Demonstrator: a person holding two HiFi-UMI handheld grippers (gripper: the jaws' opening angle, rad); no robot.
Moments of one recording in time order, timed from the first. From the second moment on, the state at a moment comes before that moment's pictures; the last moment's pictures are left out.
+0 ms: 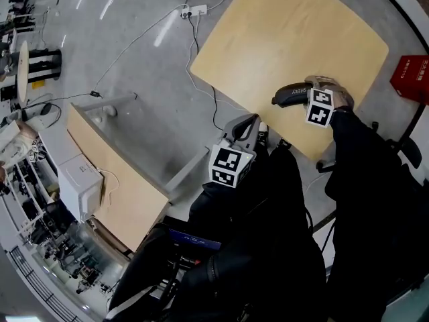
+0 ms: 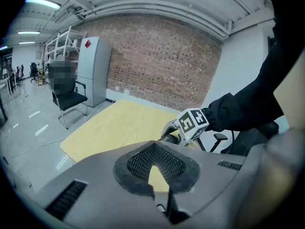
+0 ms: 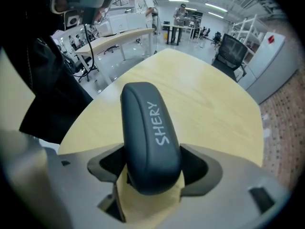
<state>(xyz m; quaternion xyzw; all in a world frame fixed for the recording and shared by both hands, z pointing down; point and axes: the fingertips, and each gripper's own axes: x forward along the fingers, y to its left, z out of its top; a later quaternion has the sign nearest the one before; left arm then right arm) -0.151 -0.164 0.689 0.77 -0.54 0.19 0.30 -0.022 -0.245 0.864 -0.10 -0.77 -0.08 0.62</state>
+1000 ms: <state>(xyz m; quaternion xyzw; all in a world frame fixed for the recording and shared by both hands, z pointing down) -0.119 -0.173 0.594 0.82 -0.52 0.13 0.21 0.020 -0.237 0.608 0.35 -0.90 0.12 0.24</state>
